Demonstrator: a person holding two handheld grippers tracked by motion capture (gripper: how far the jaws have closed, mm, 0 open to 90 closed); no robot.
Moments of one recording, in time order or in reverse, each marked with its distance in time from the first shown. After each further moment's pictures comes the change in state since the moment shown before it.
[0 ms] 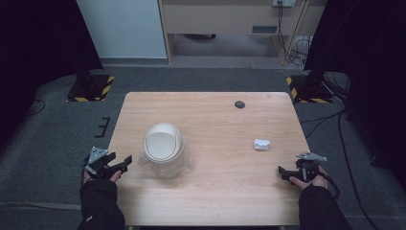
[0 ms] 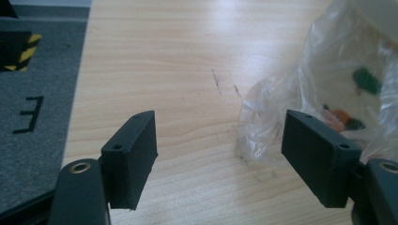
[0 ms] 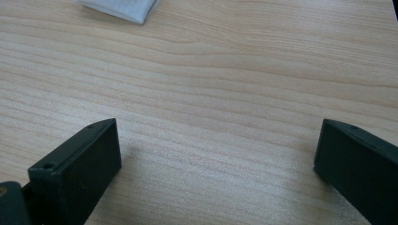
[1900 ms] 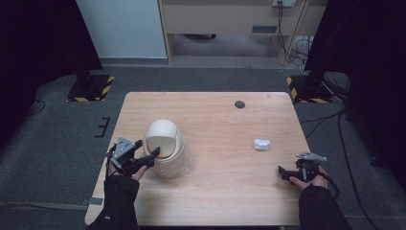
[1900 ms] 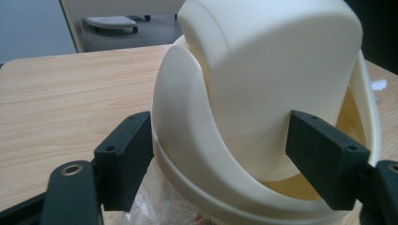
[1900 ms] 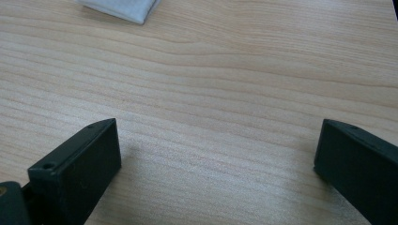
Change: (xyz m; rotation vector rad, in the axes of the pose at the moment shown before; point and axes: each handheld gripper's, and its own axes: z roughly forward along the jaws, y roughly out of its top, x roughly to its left) left arm -0.092 0.044 0.006 -0.103 -0.154 0.120; right arm 0.000 0.000 0.000 -0.003 -0.001 -0.002
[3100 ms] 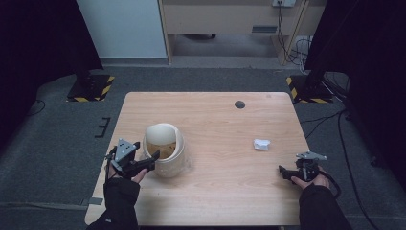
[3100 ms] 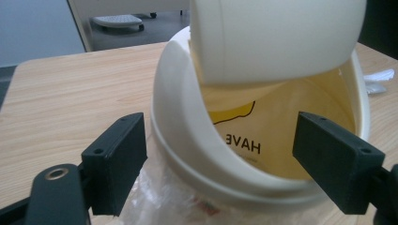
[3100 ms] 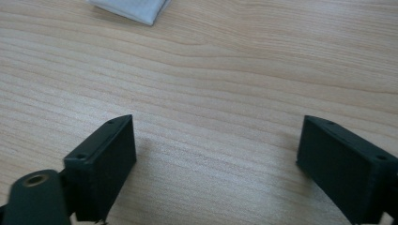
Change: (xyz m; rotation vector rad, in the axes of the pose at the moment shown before) left arm -0.005 -0.001 -0.015 0.020 0.029 0.037; right arm 0.000 0.004 -0.004 0.014 0.024 -0.021
